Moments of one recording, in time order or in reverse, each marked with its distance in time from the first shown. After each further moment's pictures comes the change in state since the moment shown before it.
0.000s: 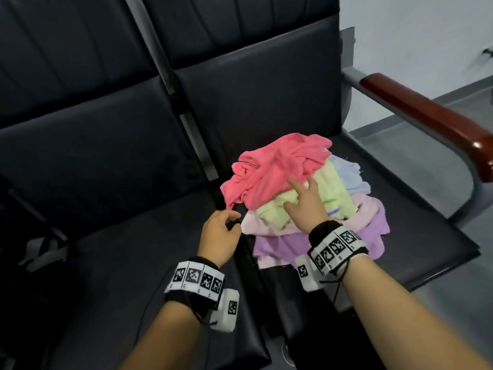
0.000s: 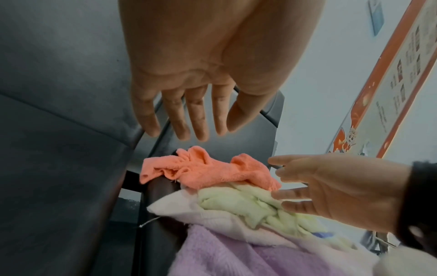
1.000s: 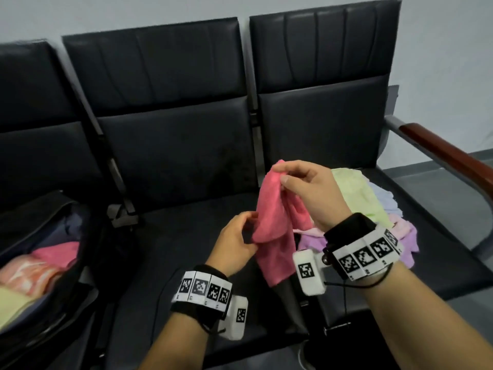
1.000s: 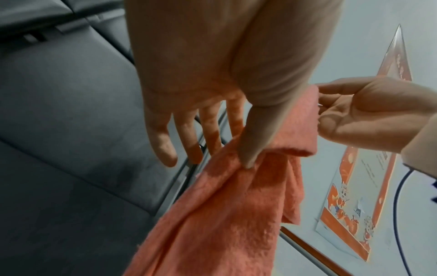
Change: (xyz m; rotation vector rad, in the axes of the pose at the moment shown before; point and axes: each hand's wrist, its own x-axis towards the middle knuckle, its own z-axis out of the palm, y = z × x) left_hand -0.106 -0.045 -0.127 -0.271 -0.040 0.155; right_hand -0.137 -0.226 -0.007 0.717 -0.103 -0.406
